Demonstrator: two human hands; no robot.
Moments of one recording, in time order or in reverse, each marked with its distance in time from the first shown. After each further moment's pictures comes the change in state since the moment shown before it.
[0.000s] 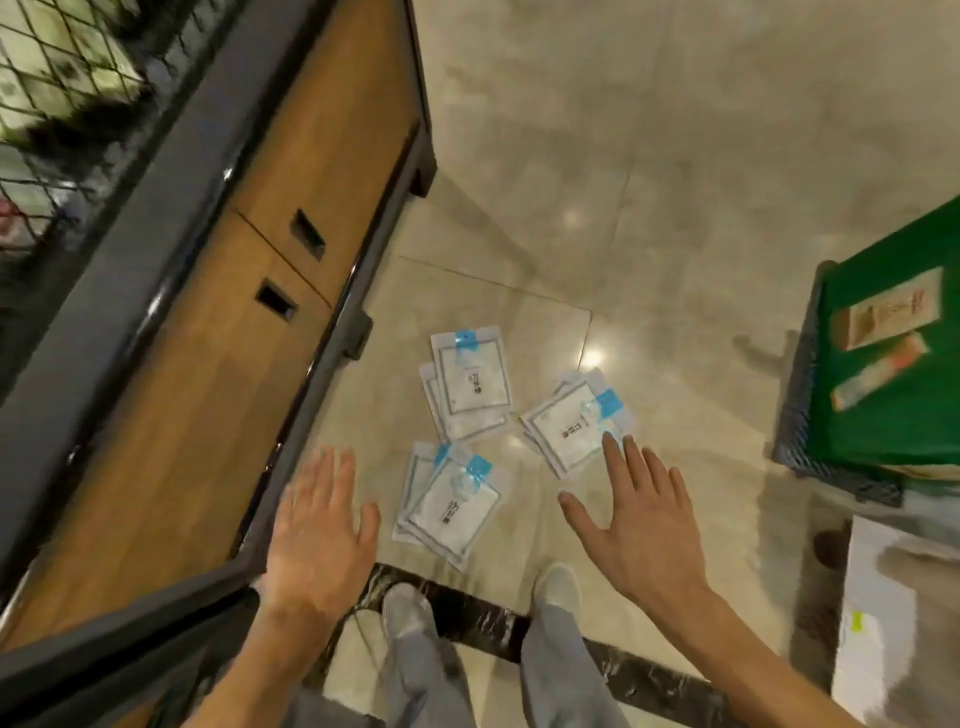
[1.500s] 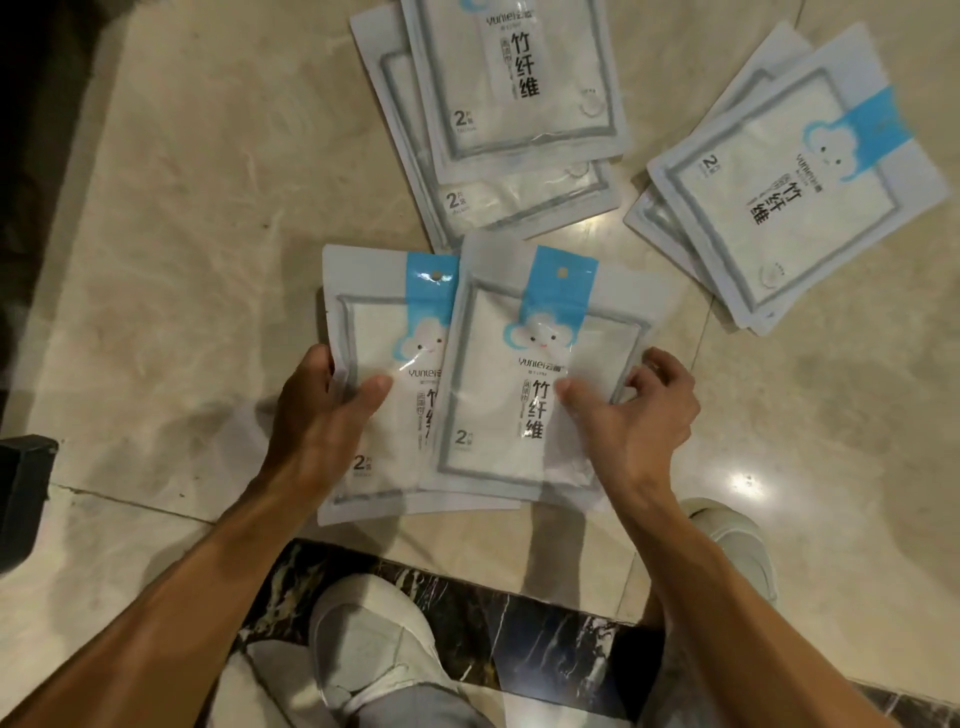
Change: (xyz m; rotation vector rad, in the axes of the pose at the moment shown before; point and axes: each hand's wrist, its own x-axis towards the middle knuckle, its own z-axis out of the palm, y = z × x) left_hand 0.216 -0.092 0.495 -0.951 -0.176 -0.263; right_hand 0.213 -0.018 0.549 0.881 0.247 0.481
